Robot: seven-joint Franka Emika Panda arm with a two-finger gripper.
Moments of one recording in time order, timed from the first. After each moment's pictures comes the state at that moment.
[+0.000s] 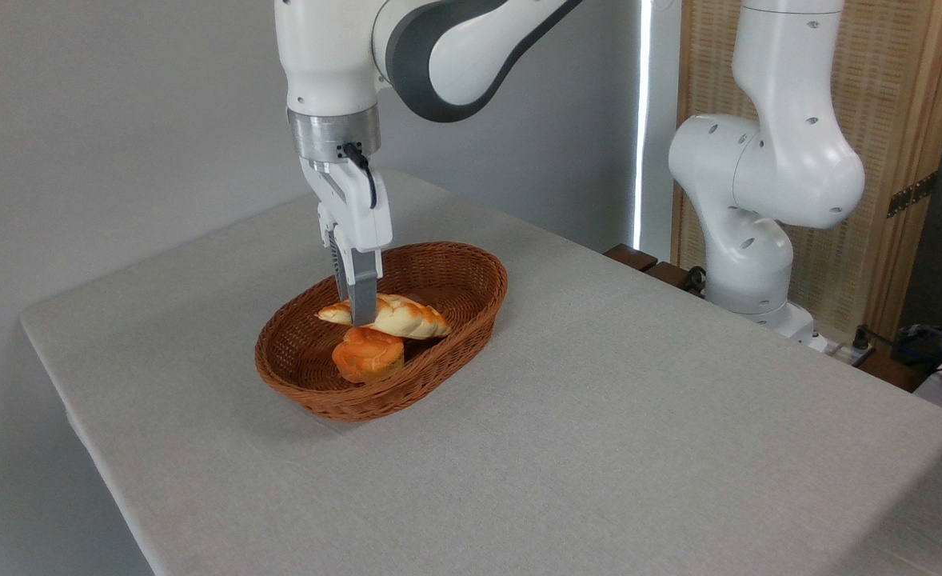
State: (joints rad) arm -0.01 -0.15 -0.31 -2.11 -0.10 2.08 0.72
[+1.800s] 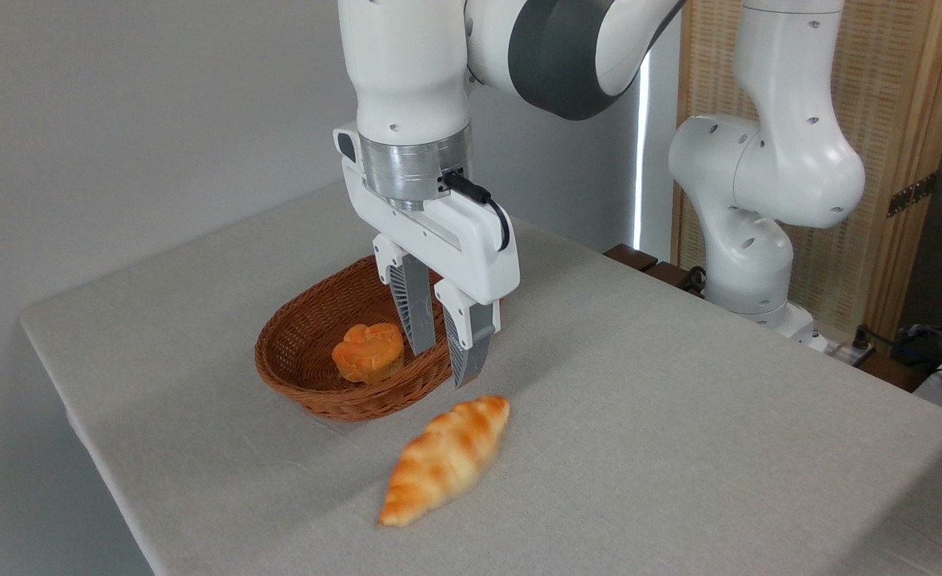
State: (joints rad) arm 0.00 -0.15 0.04 -2.02 -0.09 1.87 0.86
